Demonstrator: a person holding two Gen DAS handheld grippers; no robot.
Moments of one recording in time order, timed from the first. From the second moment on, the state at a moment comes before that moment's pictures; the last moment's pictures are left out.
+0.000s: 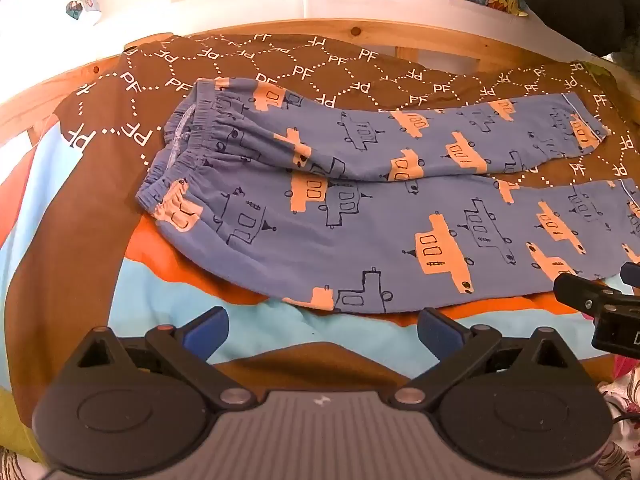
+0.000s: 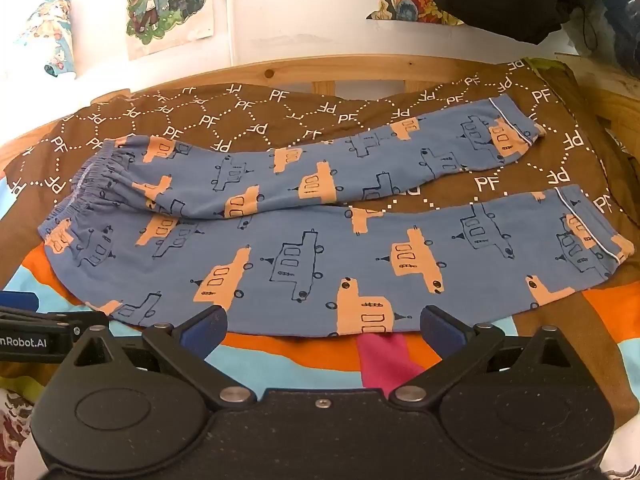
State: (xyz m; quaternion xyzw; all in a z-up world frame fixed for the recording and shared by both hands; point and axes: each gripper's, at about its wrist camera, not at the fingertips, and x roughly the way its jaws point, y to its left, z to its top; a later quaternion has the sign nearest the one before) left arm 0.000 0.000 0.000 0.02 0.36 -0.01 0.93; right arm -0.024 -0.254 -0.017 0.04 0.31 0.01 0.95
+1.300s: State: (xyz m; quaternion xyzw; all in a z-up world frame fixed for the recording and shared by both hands) left arm 0.001 0.001 -0.002 0.02 0.37 0.00 0.93; right arm -0.023 -0.255 -0.020 0.05 0.31 0.01 0.95
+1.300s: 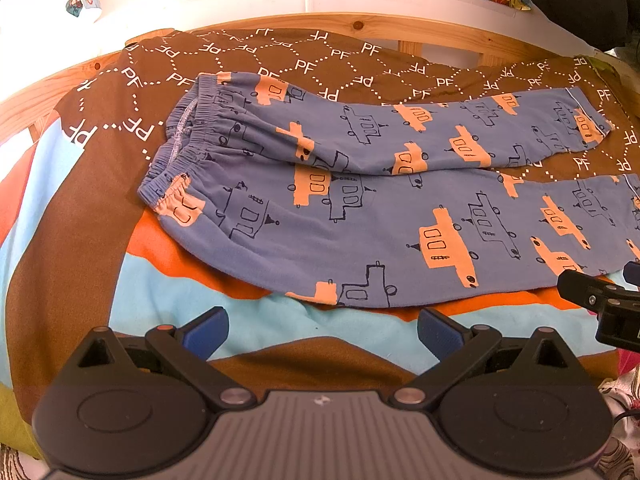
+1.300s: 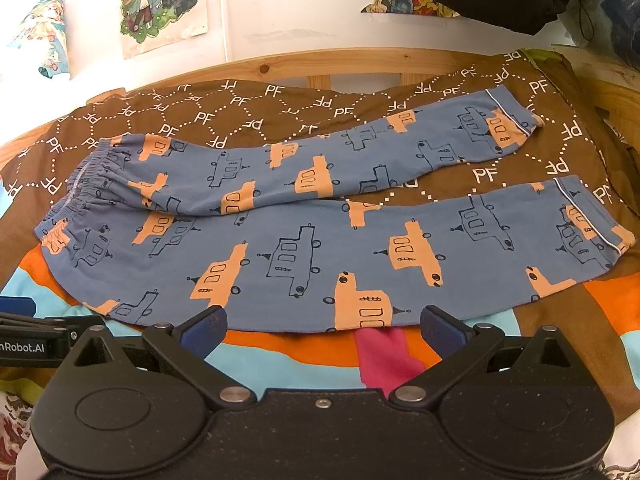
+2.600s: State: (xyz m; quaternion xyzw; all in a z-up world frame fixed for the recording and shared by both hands) left arm -0.001 0.006 -0.009 0.01 0.37 -0.01 0.93; right arm -0.021 -0.256 -0.018 0.05 0.32 0.01 0.95
